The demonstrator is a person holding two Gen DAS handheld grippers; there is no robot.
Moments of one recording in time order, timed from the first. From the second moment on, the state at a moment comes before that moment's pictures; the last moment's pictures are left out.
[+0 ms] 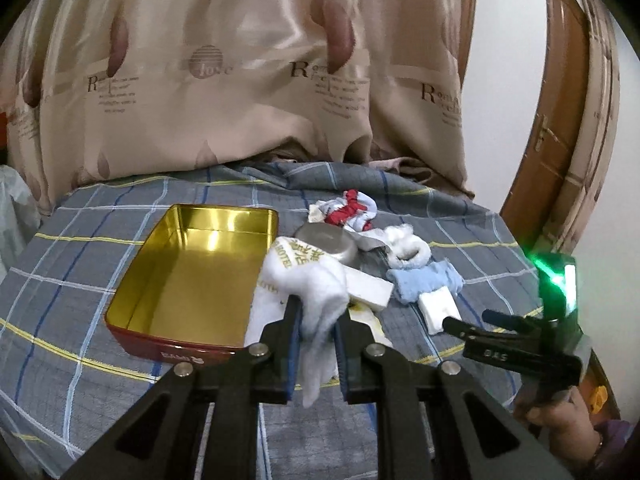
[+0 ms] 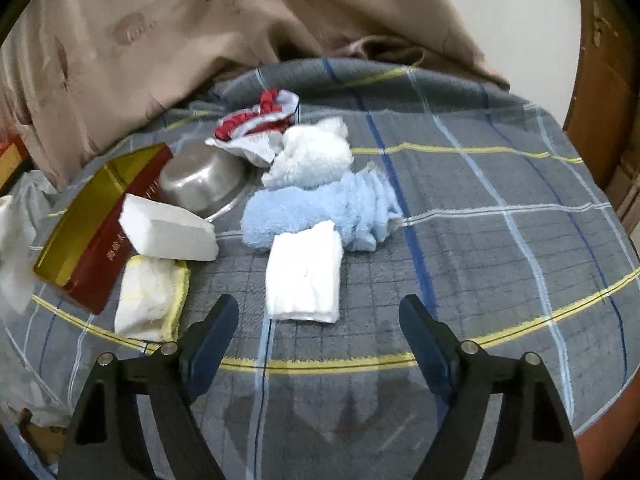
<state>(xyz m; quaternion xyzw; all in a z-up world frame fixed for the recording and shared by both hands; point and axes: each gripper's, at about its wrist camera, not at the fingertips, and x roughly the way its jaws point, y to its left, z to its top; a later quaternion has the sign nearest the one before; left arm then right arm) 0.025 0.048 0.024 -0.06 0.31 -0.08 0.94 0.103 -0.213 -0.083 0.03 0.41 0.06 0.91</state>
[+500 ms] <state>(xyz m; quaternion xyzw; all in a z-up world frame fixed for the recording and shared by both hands) 0.028 0.068 0.022 -0.08 0.32 -0.06 0.94 0.115 -0.203 -0.092 0.02 0.43 0.08 0.90</state>
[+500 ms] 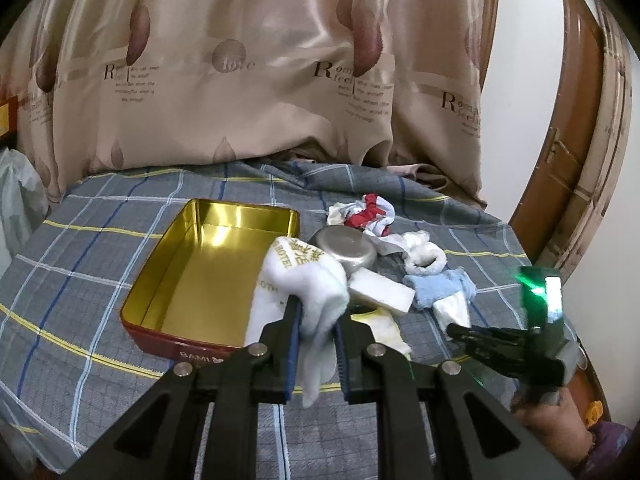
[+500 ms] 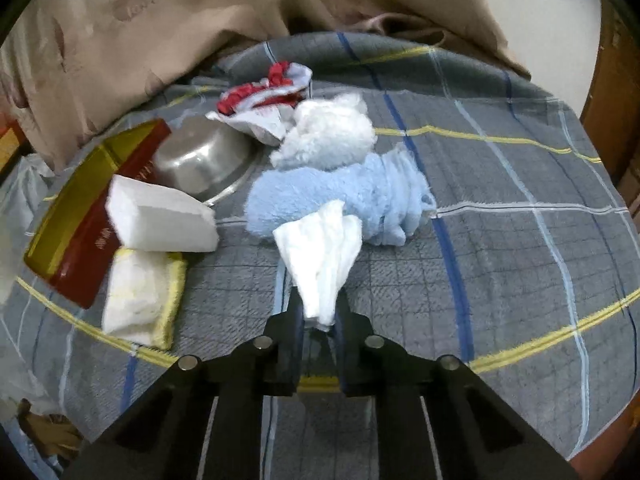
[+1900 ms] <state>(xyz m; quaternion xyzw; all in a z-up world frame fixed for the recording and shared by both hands) 0.221 0.131 -0.037 0.01 0.43 -0.01 0.90 0.078 -0.194 -0.045 0.05 0.38 0.19 0.91</state>
